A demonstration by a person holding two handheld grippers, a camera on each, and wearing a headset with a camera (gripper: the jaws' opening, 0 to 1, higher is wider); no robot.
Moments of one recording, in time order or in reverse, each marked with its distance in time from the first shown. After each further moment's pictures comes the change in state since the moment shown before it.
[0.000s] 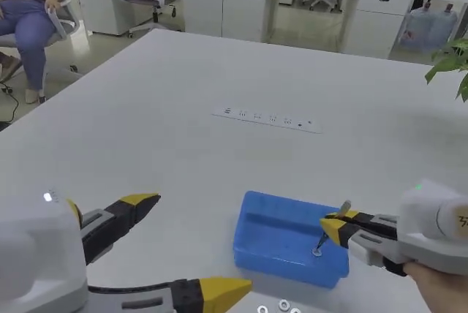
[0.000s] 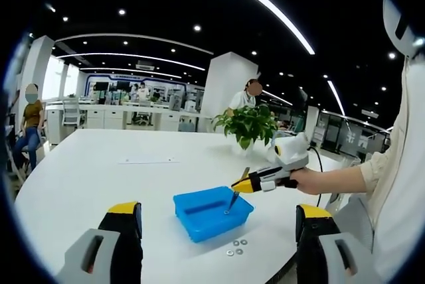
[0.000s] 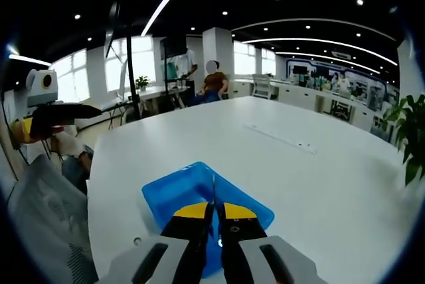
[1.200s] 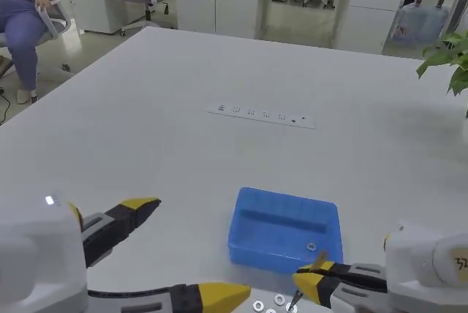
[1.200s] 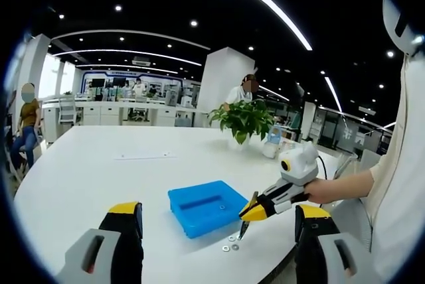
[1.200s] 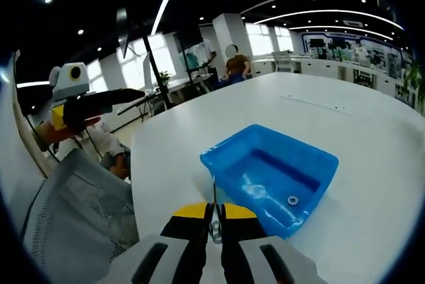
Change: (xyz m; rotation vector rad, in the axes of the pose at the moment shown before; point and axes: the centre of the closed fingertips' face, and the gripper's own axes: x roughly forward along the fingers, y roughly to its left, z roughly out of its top) left arm 0.004 -0.006 -0.009 0.004 0.035 -0.023; right arm -0.004 0.076 -0.053 0.129 0.109 0.212
